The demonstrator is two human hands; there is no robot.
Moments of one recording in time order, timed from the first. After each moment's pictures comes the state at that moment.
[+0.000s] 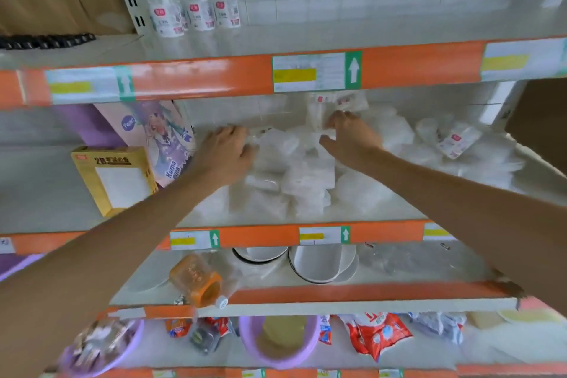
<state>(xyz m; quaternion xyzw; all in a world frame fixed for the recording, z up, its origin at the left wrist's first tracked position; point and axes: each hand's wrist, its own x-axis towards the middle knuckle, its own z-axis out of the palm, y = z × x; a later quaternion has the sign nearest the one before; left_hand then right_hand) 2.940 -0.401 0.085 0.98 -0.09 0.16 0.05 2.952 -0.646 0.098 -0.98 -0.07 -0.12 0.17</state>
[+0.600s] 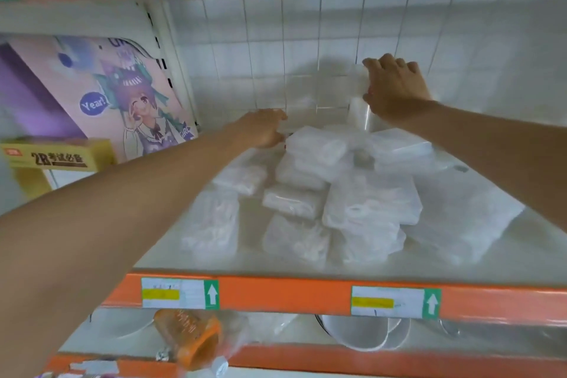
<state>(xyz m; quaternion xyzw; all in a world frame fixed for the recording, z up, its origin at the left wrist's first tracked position) 3.141 -0.383 0.025 0.99 -0.13 0.01 0.04 3.126 -0.636 0.070 -0.96 -0.08 -0.27 -0.02</state>
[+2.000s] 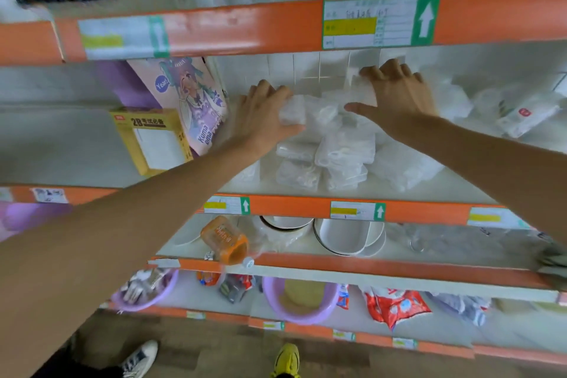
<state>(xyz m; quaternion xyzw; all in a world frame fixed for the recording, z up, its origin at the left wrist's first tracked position) 2.944 -0.402 0.075 0.97 -0.10 0.19 0.10 2.965 -0.645 0.095 -0.97 -0.15 -0.20 0.01</state>
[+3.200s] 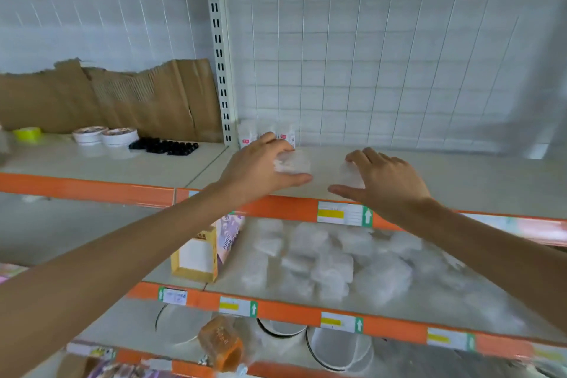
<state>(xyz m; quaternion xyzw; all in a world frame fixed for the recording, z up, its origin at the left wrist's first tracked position) 2.854 -0.392 0.308 0.93 -0.14 0.28 0.18 2.866 -0.635 0.295 -0.93 -0.22 -0.30 0.01</state>
